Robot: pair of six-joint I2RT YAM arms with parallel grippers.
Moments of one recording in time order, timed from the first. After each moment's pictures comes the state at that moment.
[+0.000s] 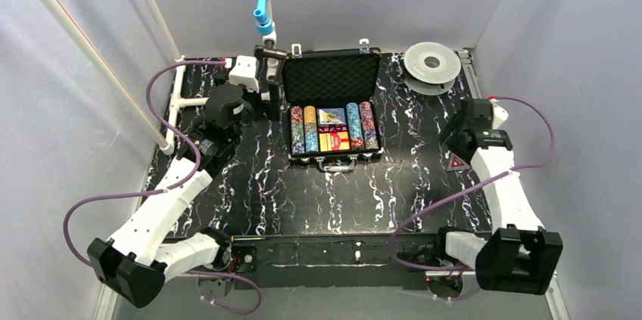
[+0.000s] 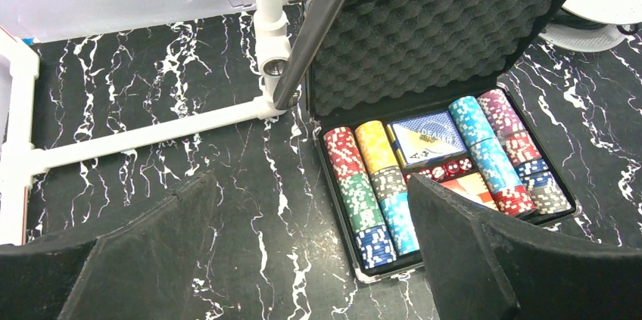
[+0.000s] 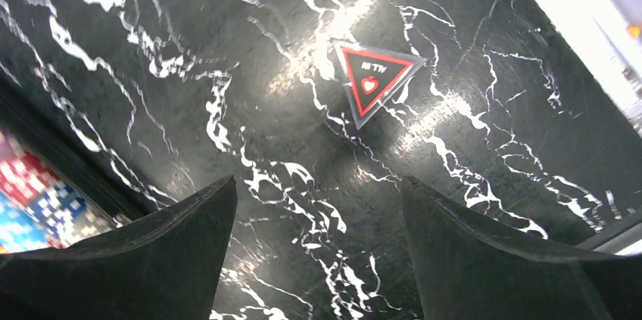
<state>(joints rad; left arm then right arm) -0.51 1.06 1.09 -0.30 -0.29 -0.08 0.04 1.12 0.92 -0.76 0.33 0.58</state>
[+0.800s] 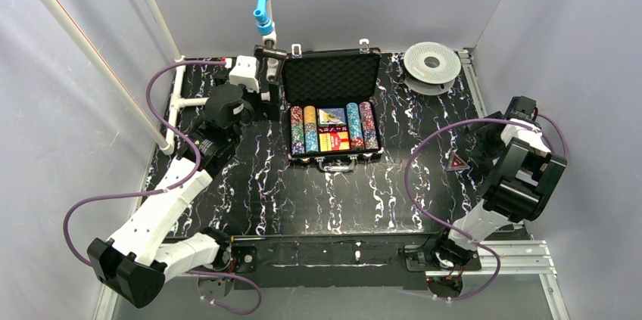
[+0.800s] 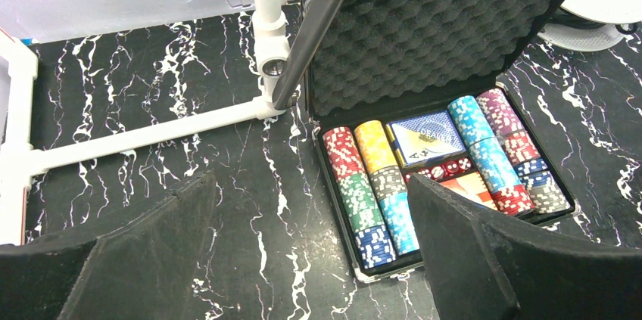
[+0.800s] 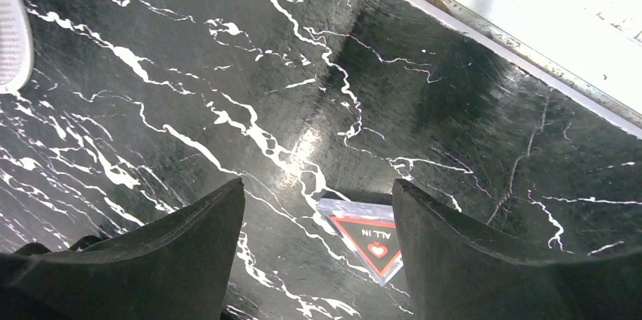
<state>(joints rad) -0.51 1.06 1.09 -0.30 -0.29 -0.08 -0.49 1.63 1.05 -0.50 -0.12 0.68</state>
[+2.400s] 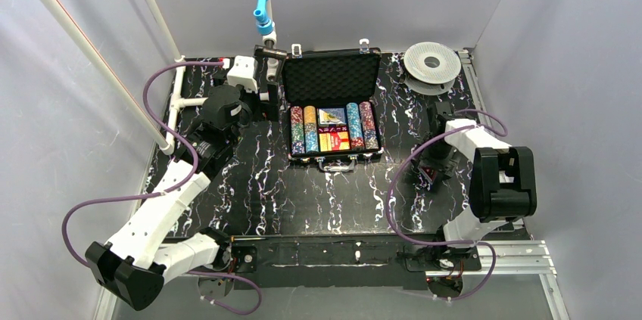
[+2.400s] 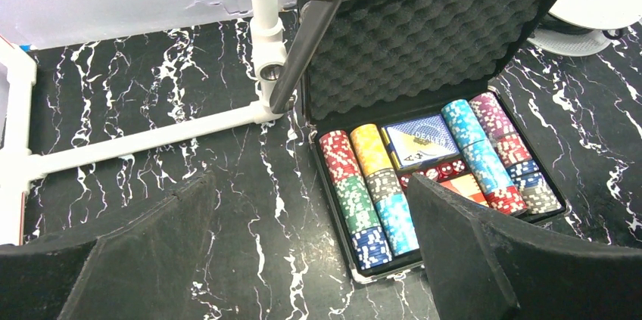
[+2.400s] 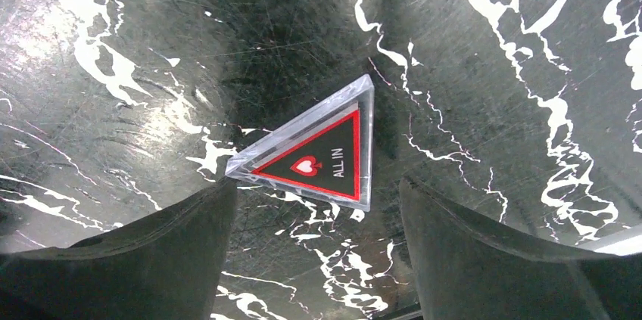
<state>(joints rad) -0.51 1.04 1.09 -0.30 -0.28 -0.08 0.07 1.58 0.93 -0.81 0.15 0.60</state>
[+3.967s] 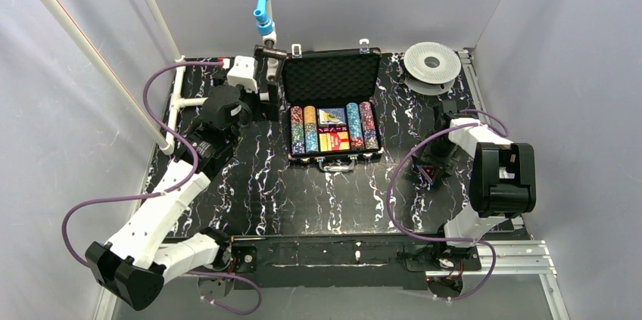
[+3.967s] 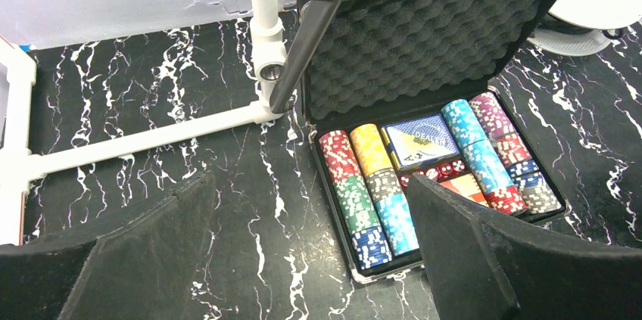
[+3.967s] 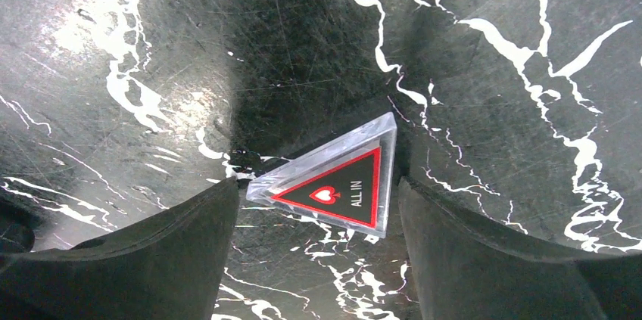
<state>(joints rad) -0.51 1.04 1.09 -0.30 -0.28 -0.08 0.01 1.62 0.94 -0.75 0.09 0.56</state>
